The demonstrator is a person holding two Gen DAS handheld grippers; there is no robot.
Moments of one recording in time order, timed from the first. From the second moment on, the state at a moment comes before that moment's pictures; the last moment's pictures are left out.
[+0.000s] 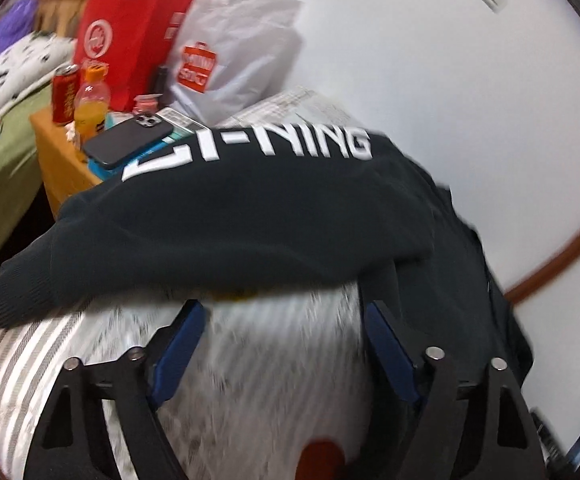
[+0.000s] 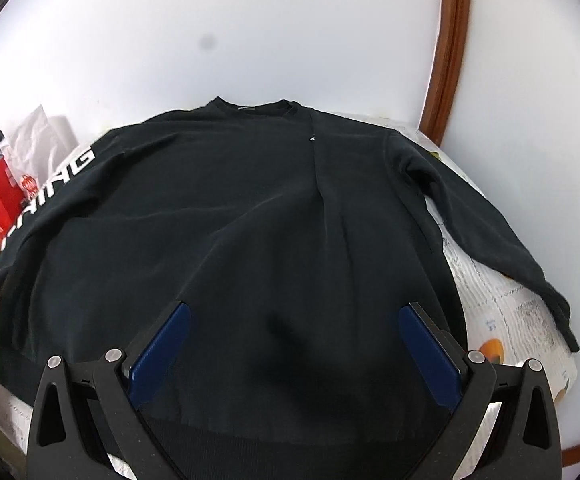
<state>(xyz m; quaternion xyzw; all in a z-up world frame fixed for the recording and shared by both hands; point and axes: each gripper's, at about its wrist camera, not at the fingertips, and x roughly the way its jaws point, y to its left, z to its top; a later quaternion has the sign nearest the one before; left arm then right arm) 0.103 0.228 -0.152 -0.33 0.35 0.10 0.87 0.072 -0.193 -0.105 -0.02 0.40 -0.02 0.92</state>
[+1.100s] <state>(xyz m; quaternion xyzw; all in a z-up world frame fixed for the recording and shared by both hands) 0.323 0.010 -0.004 -0.08 0.33 -0.01 0.94 0.114 -0.359 -0.083 -0.05 0.37 -0.08 0.92</state>
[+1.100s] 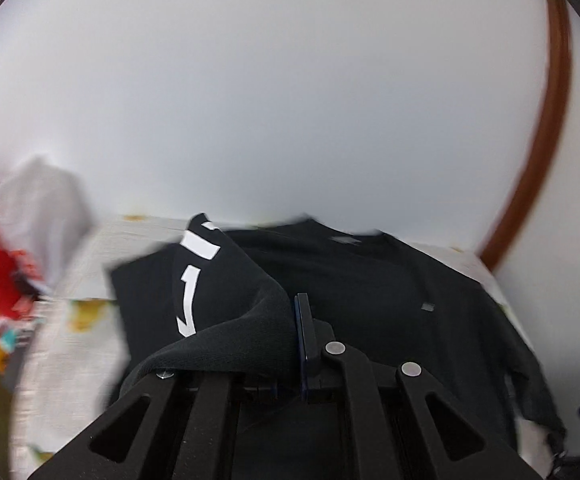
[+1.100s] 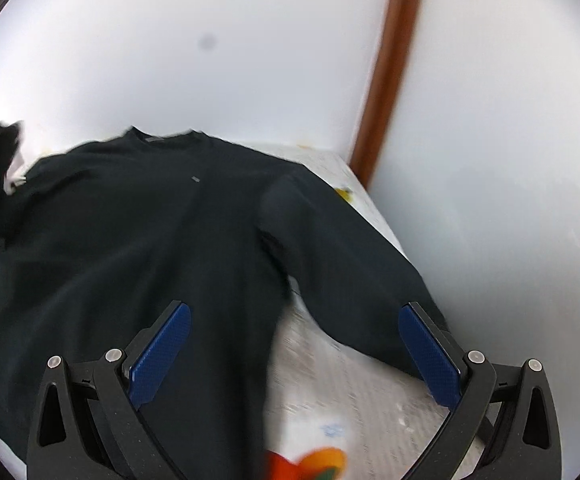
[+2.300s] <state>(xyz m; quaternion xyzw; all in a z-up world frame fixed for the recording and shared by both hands) 0.273 -0.041 -0.027 -0.12 0.43 -0.15 0.88 0.075 -0.291 -0.071 -0.05 0.38 -0.04 0.92</state>
